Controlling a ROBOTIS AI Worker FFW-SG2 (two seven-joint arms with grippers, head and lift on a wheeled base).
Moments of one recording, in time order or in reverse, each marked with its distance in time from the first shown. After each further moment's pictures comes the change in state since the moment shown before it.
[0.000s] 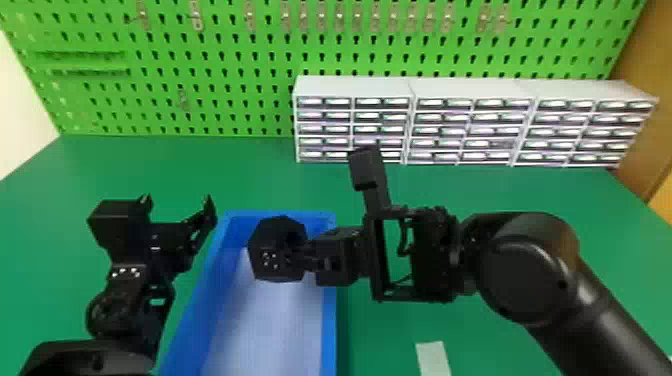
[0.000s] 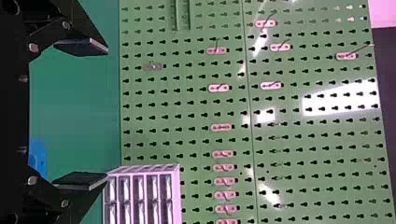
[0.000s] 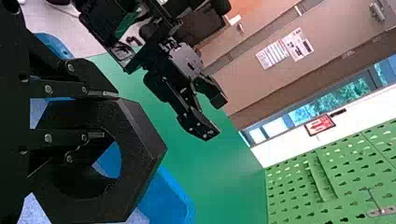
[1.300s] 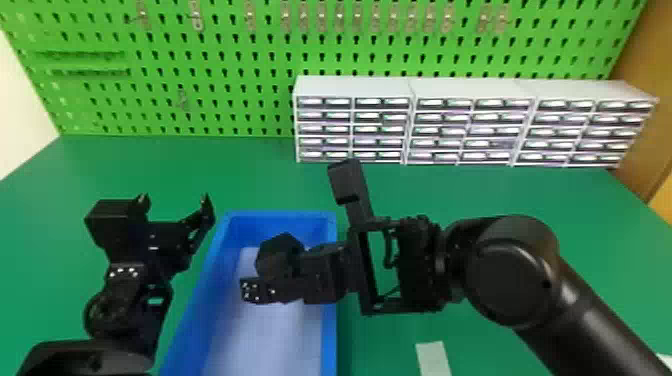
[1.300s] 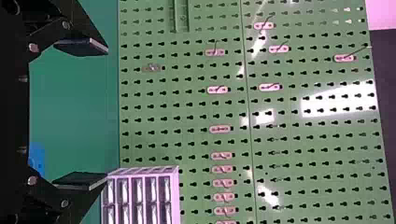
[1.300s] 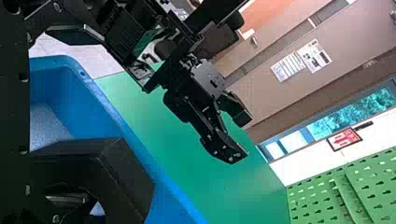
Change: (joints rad) left arm -0.001 0.000 0.005 0.000 0.000 -0.005 0.000; right arm -0.029 -0.004 0.065 0.025 -0.051 0.019 0.000
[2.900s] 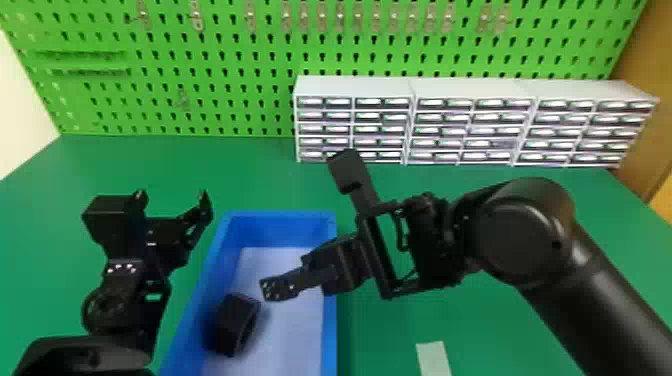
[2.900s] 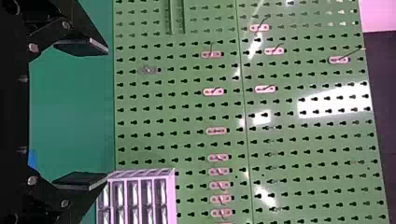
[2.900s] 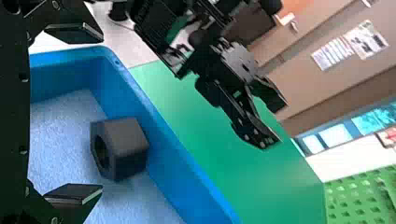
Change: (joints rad) left arm -0.011 0.002 0.003 0.001 -0.005 -0.005 0.000; right arm -0.066 0.023 -0.066 0.008 0.051 0.230 0.023
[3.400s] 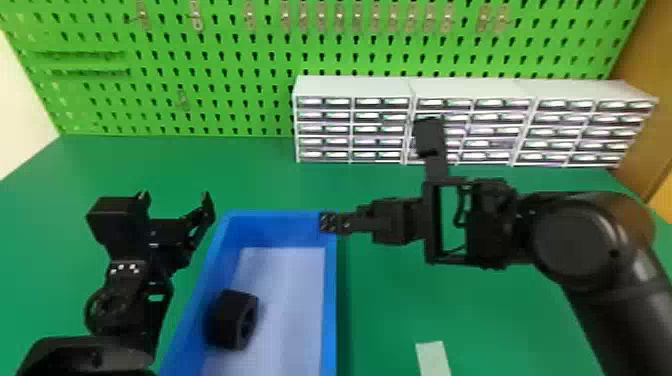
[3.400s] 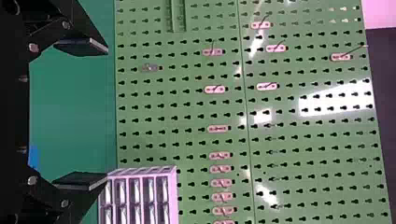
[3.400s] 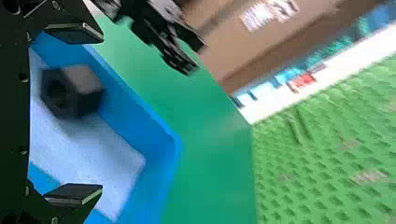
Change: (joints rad) left arm 0.000 0.000 -0.005 0.006 -0.001 0.000 0.000; right arm 0.137 0.056 -0.301 -0.046 0.185 -0.079 0.053
